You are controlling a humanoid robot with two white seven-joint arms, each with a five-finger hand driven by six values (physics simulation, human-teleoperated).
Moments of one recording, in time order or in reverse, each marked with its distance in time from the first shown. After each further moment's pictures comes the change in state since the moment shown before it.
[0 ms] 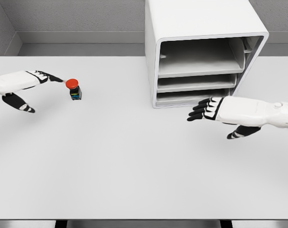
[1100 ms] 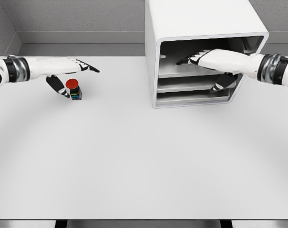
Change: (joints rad) left arm -0.244 -0.341 -0.071 0.257 -0.151 0.000 -0.147; right arm -0.365 0.267 0.171 0.326 0.104 0.257 0.000
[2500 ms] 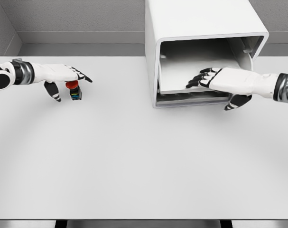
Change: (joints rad) left arm -0.017 -0.039 -0.008 0.068 -0.252 -0.001 0.000; right arm 0.126 -0.160 -0.045 -0.175 0.032 -0.086 -0.003
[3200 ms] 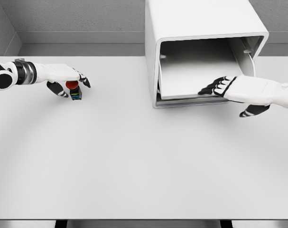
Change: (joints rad) left arm -0.002 -0.008 0.000 0.001 0.000 0.001 0.000; right arm 0.150 -0.112 -0.112 -0.084 -0.004 -0.069 -0.011
